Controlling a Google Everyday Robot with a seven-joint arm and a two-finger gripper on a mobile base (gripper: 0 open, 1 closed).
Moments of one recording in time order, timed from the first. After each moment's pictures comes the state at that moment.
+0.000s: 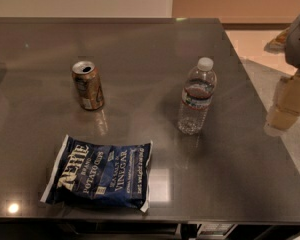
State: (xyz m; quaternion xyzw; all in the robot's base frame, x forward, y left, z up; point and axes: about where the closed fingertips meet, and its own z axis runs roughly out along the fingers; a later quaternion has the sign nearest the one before) arm 0.438 -0.217 0.976 -0.60 0.78 -0.03 0.16
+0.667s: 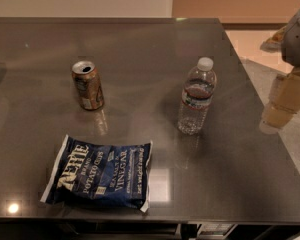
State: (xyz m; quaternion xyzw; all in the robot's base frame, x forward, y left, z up) arm 0.442 -0.210 0.977 -0.60 0.78 -0.02 0.17
